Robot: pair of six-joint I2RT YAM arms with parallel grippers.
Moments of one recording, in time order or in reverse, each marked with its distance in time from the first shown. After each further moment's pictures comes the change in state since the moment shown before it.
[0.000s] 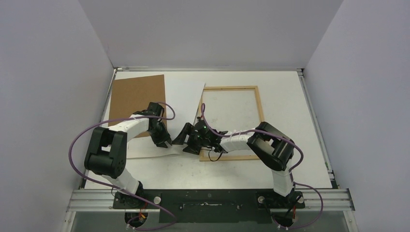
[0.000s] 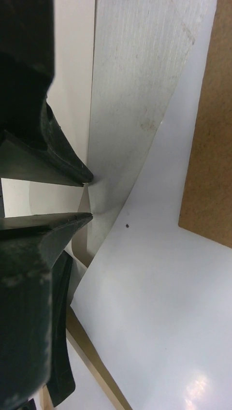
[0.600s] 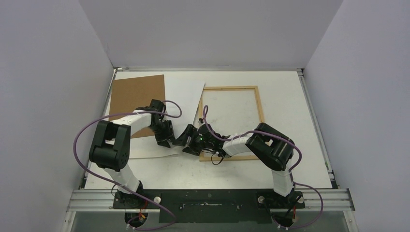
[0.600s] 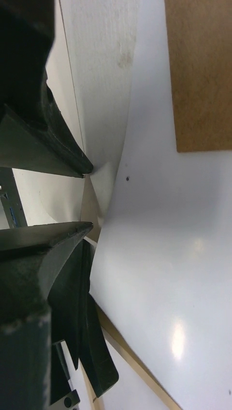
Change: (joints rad) left arm 0.000 0.077 0.071 -0.030 0.151 0.173; right arm 0.000 0.005 -0.108 0.229 -0.007 0.006
